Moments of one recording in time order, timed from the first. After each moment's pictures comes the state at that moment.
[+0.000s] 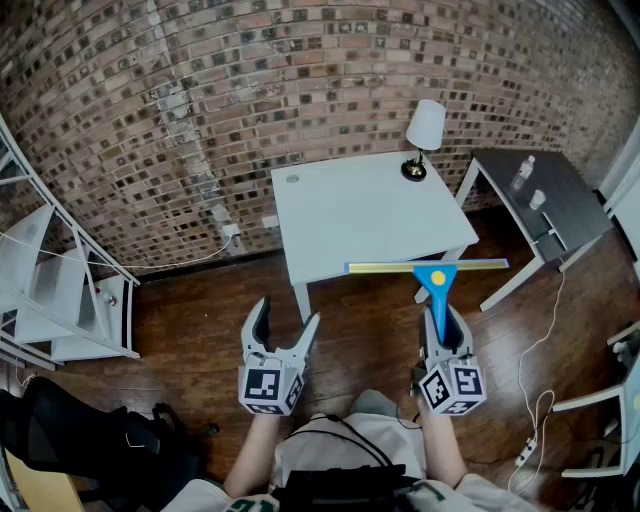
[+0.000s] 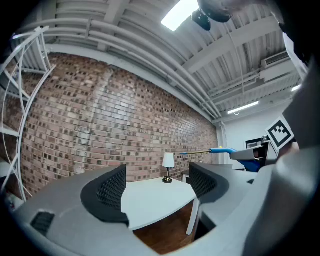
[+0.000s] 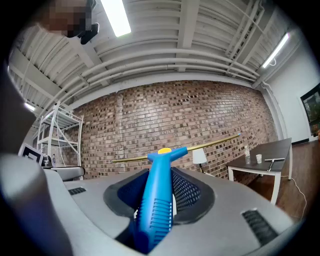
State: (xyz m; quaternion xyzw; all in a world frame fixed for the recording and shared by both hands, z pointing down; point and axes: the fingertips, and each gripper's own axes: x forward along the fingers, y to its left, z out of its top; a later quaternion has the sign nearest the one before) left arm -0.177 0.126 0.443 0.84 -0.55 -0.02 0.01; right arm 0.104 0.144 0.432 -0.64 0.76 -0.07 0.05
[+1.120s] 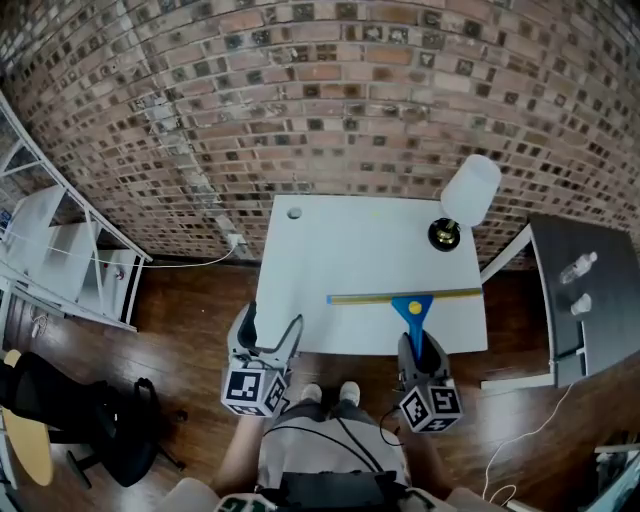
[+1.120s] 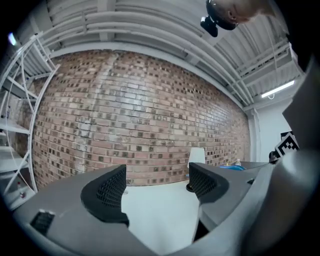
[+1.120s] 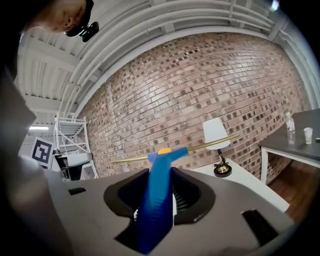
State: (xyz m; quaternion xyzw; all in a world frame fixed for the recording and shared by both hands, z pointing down) left arm -0.077 -0.161 0.461 0.75 -0.66 0.01 0.05; right arm 0.198 -0.195 0.505 -0.50 0.84 -0.18 0.01
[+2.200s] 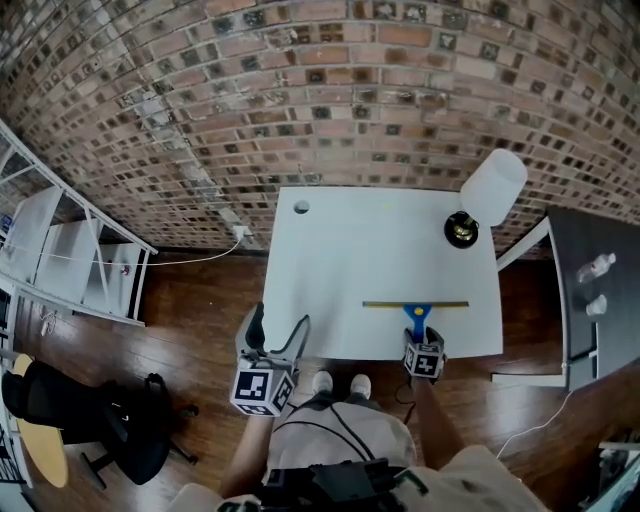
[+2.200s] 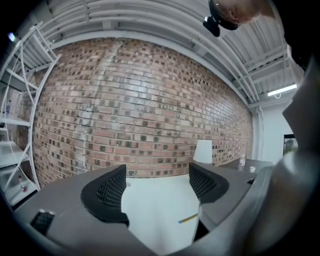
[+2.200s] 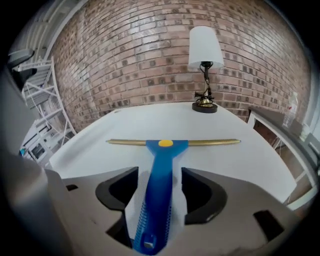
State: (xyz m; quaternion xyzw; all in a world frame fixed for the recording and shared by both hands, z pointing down) left arm -0.102 -0.206 0.506 0.73 -0.67 0.02 0.09; right arm 0.235 -0.280 0.833 -0.52 0.75 -0.28 -0.31
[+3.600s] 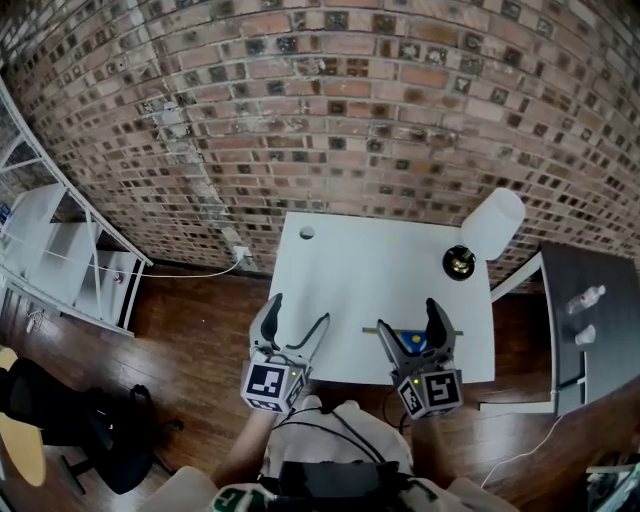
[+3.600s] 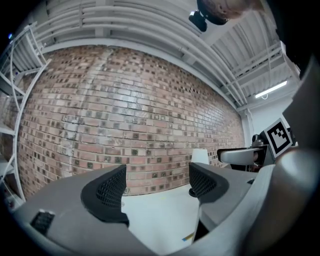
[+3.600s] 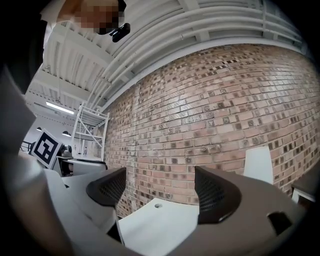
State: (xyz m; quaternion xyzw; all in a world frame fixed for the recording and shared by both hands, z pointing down) left arm -0.093 -0.249 0.460 0.77 -0.64 0.01 0.02; right arm 0.094 -0.298 0.433 -0.42 0.91 -0.01 0.03
